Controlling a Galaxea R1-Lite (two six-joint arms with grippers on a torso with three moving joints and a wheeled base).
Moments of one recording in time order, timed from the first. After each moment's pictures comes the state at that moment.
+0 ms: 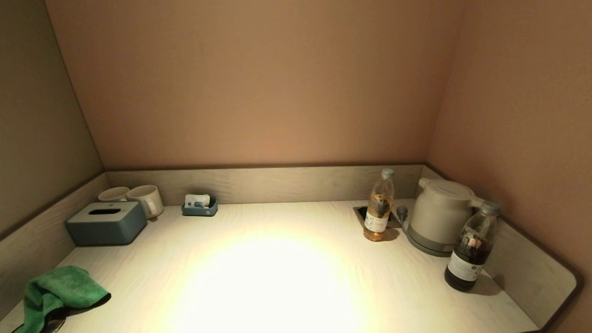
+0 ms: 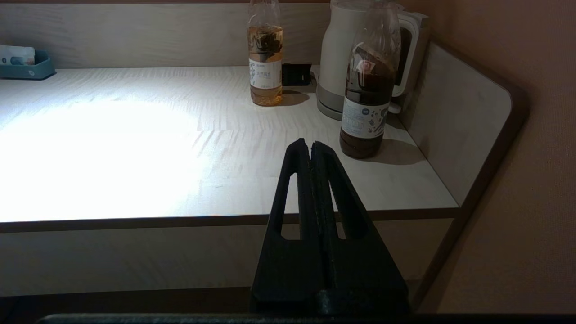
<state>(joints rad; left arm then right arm) 0.01 0.00 0.00 0.00 -0.02 0.04 0.00 0.00 0.00 0.00 0.00 -0.01</state>
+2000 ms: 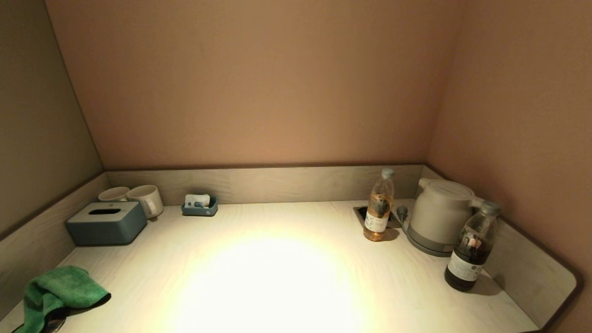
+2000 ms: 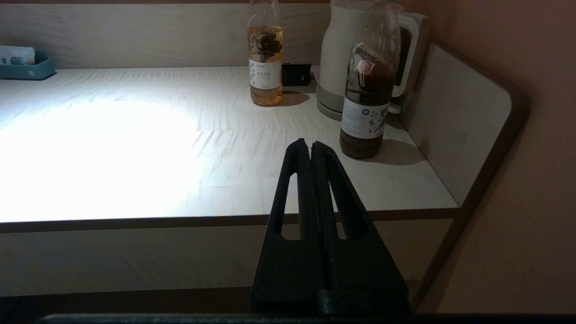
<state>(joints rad) 0.01 0.00 0.00 0.00 -0.02 0.05 0.00 0.00 0.00 0.00 0.00 -0.01</state>
